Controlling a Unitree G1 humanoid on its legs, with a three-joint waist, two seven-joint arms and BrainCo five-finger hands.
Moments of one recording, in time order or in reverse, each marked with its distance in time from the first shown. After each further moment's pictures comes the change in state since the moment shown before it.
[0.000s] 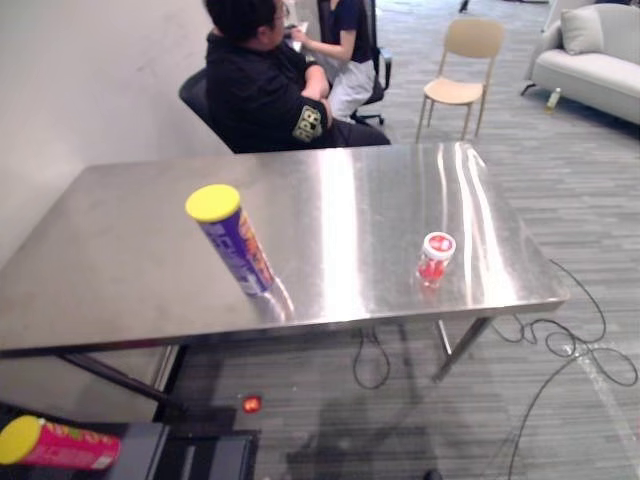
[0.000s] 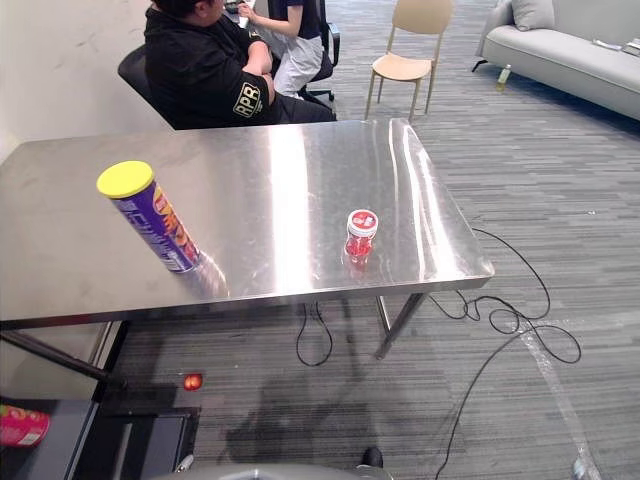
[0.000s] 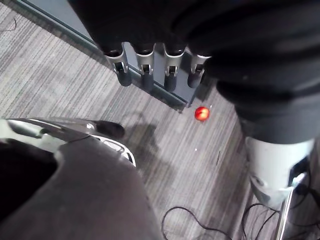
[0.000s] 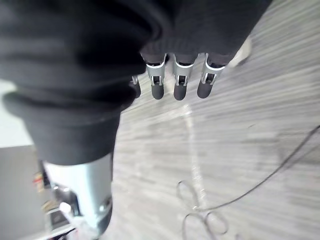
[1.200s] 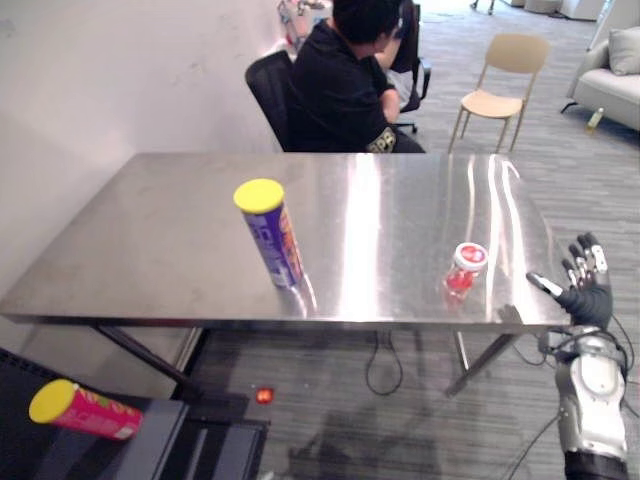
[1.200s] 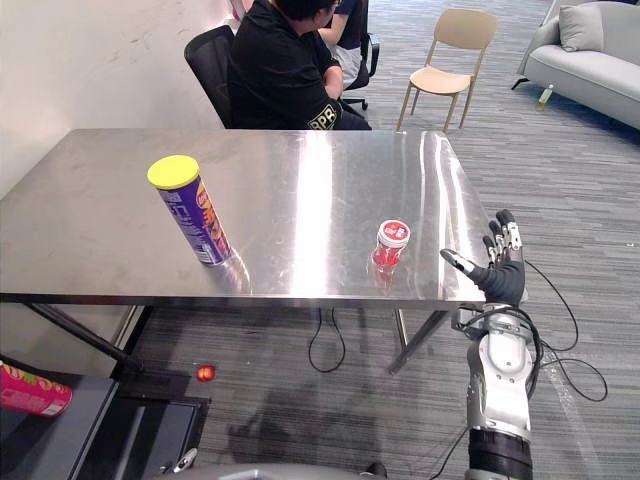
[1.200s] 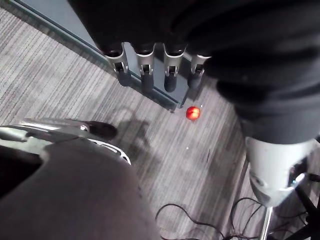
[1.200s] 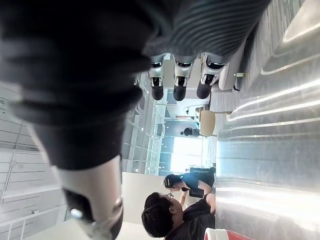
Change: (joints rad) left arm 0.037 0.031 -0.178 -0.091 -0.030 0.000 -0.006; right arm -0.014 0.055 0.801 -0.833 -0.274 -0.077 0.134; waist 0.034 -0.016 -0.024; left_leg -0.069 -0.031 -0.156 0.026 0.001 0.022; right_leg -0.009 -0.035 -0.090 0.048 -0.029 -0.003
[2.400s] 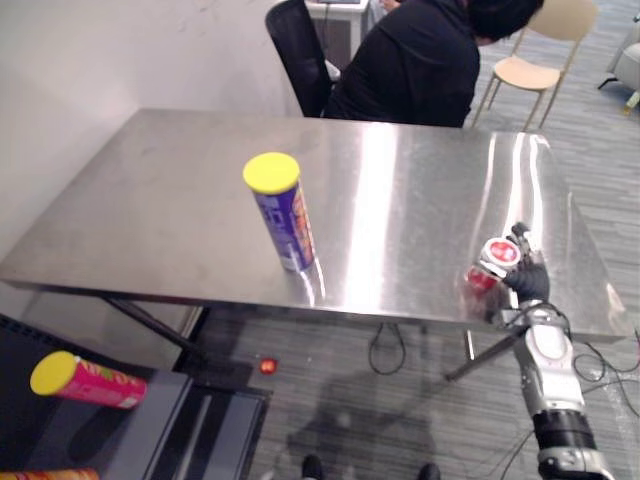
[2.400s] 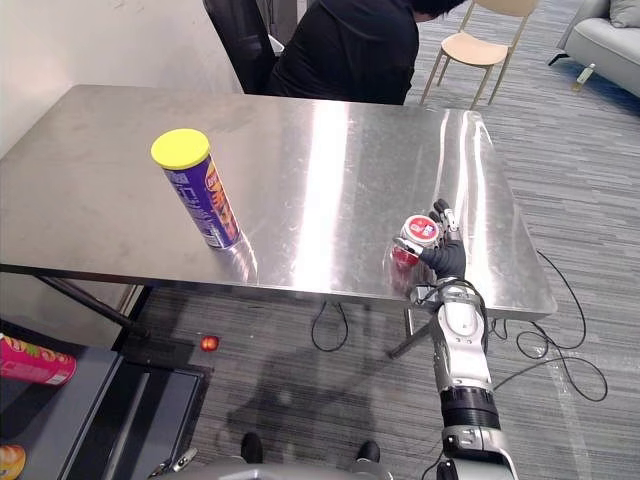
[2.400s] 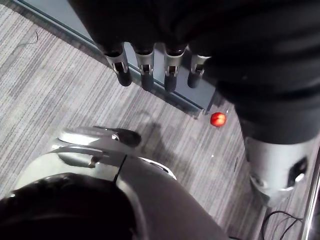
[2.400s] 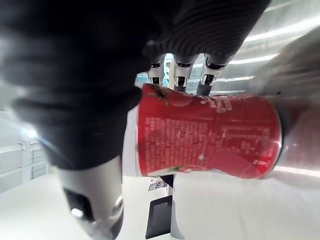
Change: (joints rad) left arm -0.021 0.025 -0.019 0.013 0.040 0.019 0.001; right arm -0.178 0.000 0.165 0.187 0.000 0.033 0.031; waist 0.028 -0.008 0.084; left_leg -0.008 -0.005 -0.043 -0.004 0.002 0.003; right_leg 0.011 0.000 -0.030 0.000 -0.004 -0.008
